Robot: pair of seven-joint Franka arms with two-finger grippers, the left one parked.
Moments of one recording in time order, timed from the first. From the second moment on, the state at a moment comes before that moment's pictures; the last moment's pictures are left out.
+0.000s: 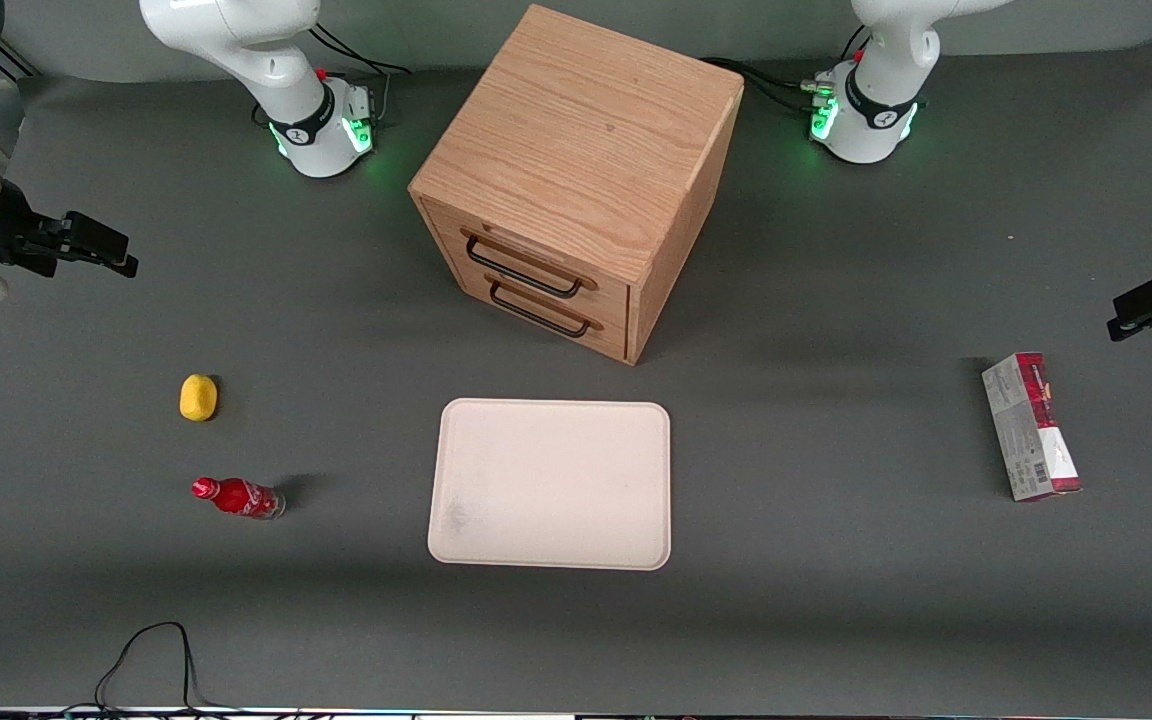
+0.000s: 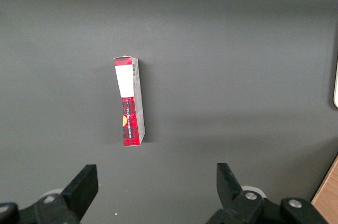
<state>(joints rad) 0.14 -0.05 -0.13 -1.62 0.01 1.49 0.07</state>
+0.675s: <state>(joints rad) 0.13 0.12 -0.13 -1.44 0.01 1.51 0.05</state>
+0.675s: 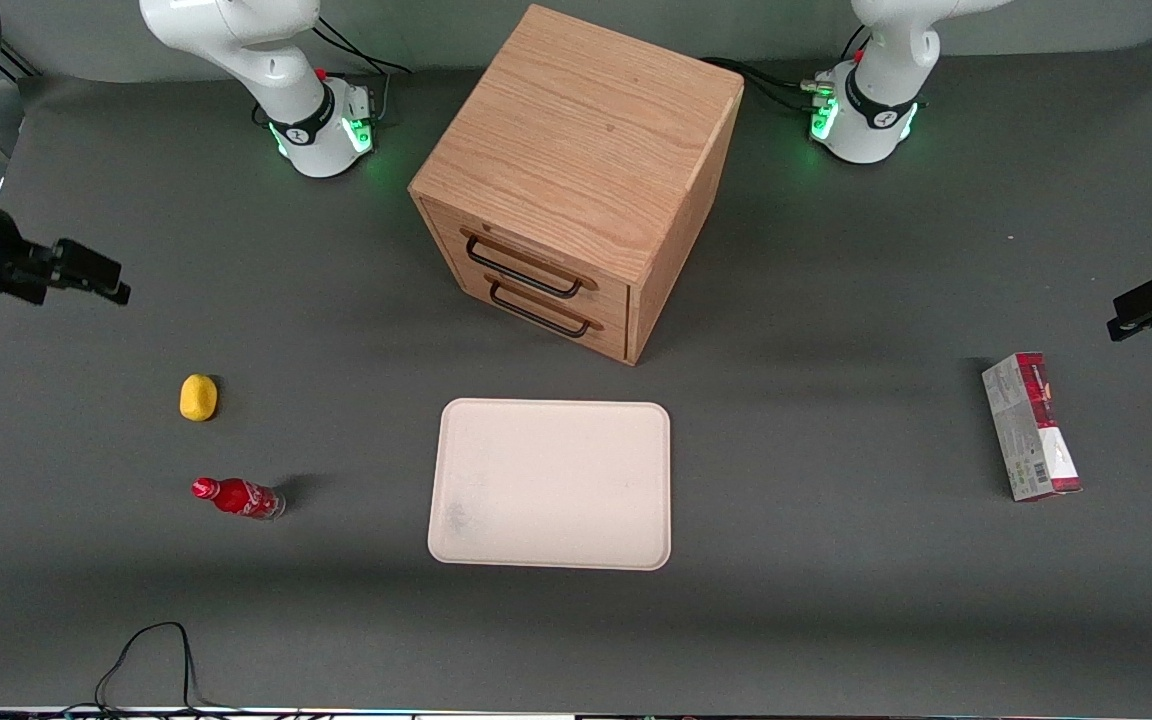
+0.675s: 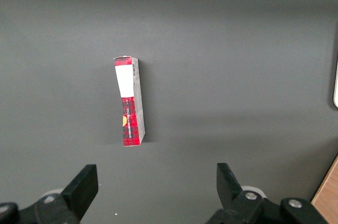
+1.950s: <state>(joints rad) 0.11 0.53 -0.15 -1.62 0.08 2.20 -0.14</state>
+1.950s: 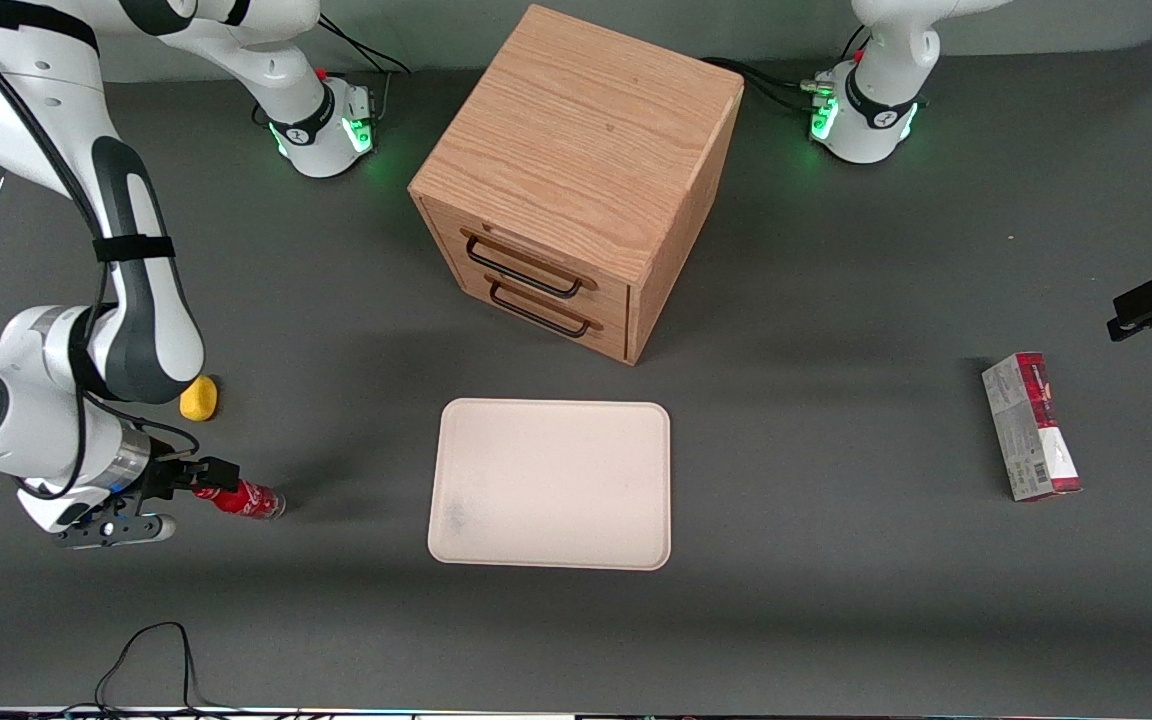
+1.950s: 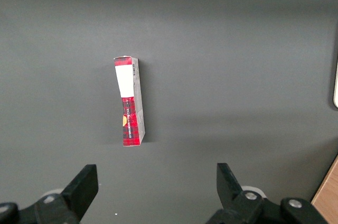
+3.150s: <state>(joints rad) 0.13 0.51 -0.14 -1.29 0.03 1.75 -0.15</state>
